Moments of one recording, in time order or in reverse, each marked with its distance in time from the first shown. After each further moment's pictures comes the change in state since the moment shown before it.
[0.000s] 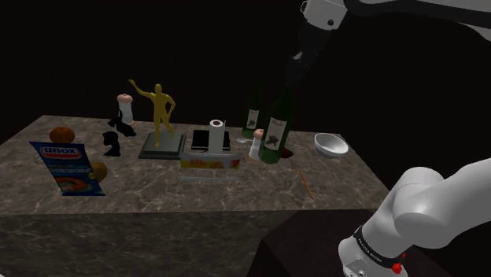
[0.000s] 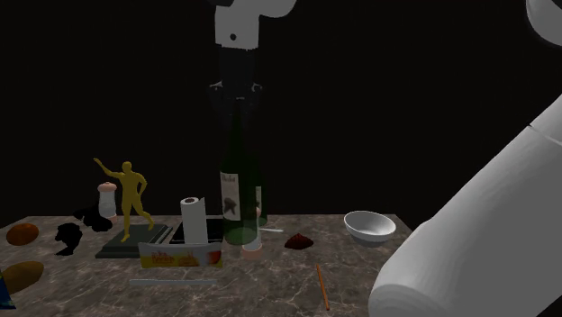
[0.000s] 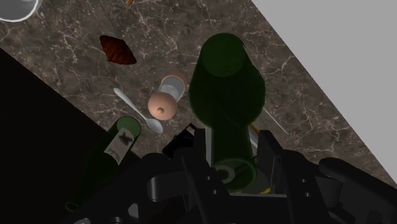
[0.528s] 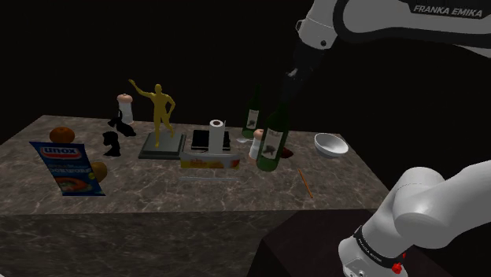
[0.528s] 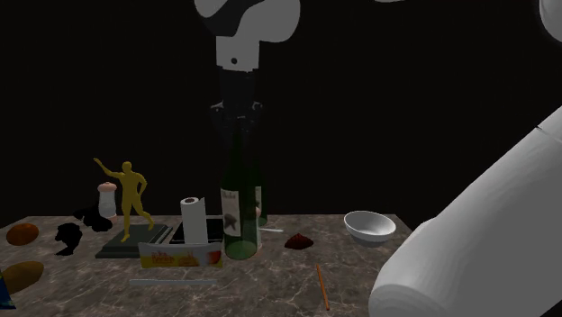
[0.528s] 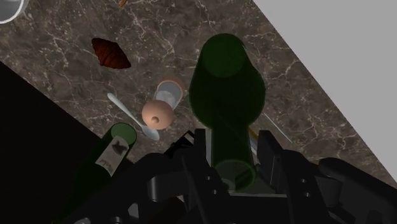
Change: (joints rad) arm 0.002 -0.028 0.001 -0.132 0.001 0.105 0.006
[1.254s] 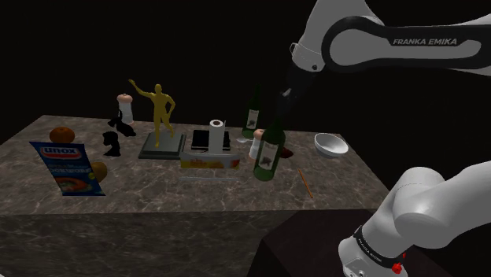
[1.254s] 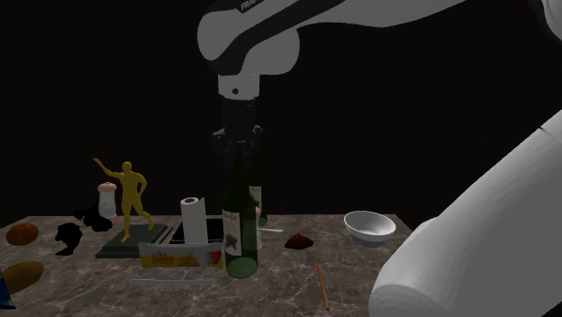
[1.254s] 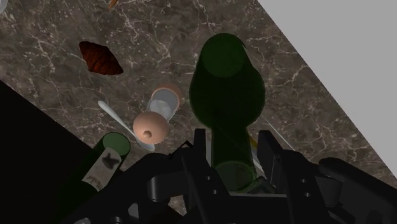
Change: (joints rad) arm 0.000 -0.010 0.000 -0.154 -0.001 0.143 0.005
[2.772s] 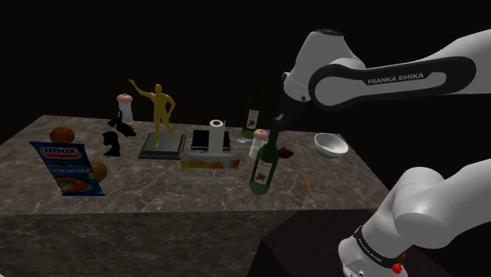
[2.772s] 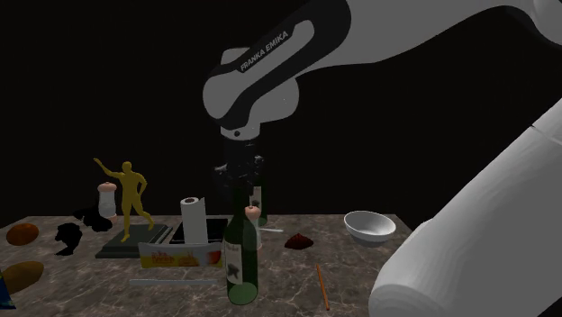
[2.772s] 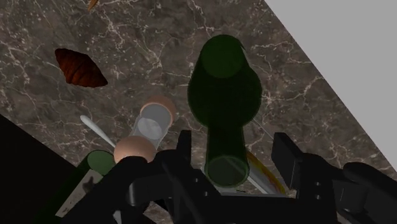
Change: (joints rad) arm -0.001 0.030 0.005 -0.195 -0.004 0.225 0.015
